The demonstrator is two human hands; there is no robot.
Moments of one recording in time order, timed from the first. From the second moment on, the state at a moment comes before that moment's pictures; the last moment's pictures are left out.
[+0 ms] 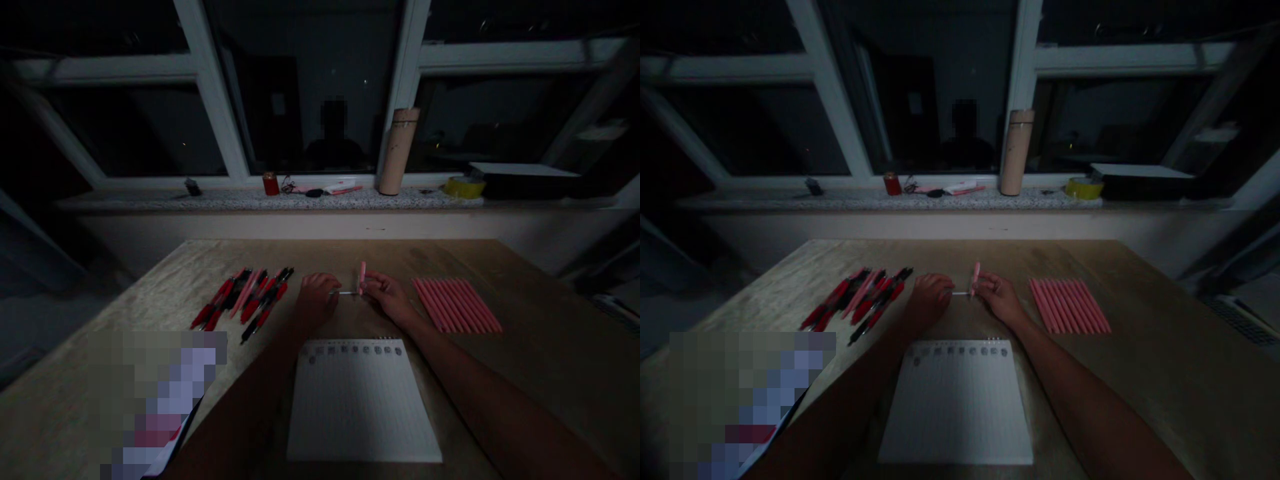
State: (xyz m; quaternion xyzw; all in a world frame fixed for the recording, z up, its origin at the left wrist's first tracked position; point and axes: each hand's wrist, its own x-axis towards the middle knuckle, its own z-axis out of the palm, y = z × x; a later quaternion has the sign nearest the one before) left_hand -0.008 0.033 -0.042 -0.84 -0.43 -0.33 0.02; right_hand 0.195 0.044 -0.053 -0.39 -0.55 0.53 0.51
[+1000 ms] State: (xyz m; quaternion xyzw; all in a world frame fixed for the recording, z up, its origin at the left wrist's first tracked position) left_hand -0.009 0.035 -0.046 -0.83 -0.44 -0.34 0.02; right_hand 0.193 0.045 -0.058 -0.41 -0.59 0.47 0.51
